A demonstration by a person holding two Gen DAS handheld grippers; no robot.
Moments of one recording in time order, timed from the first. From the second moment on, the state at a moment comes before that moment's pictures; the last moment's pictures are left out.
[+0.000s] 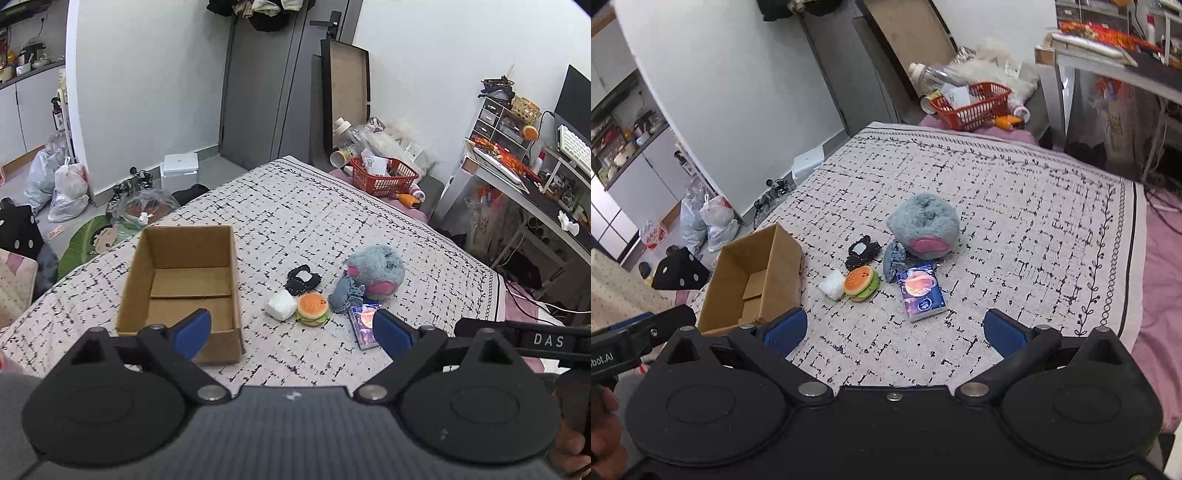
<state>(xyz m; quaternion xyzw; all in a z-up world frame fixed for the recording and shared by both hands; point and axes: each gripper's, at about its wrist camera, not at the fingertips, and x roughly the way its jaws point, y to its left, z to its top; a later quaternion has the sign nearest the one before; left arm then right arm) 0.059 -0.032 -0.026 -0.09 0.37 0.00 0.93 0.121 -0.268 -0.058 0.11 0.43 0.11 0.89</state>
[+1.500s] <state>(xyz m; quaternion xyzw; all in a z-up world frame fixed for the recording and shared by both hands) 0.231 -0.060 -0.181 -0.19 0.49 0.01 0.85 0.276 -0.285 -0.214 0.24 0.59 0.08 0.76</state>
